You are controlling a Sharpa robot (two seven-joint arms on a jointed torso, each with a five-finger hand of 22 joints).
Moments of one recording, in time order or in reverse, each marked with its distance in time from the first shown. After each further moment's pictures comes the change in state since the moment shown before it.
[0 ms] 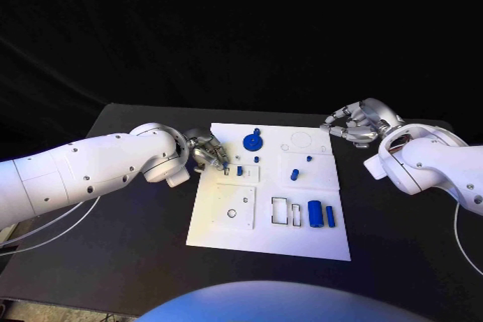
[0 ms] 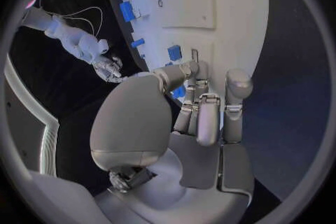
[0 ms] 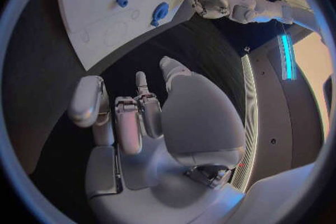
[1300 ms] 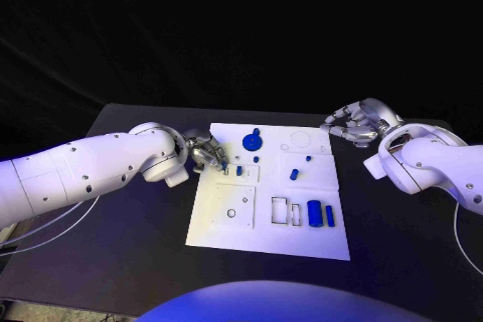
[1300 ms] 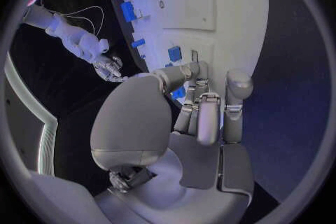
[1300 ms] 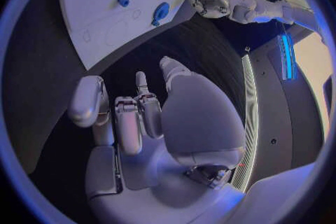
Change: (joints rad) left arm 0.000 -0.001 0.001 -0.004 0.015 0.016 -0.002; left_hand -0.006 -0.005 0.016 -0.017 0.001 -0.014 0.026 -0.041 0.003 0.010 0.010 -0.048 -0.004 0.000 0.007 -0.008 0.000 0.000 0.004 0.004 0.000 0.000; right arm -0.001 0.000 0.000 -0.003 0.000 0.000 0.000; right_hand 0.000 0.000 0.000 0.000 0.000 0.000 0.000 0.000 0.001 0.000 0.000 0.000 0.000 0.000 0.000 0.000 0.000 0.000 0.000 0.000 0.000 0.000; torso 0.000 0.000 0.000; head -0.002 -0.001
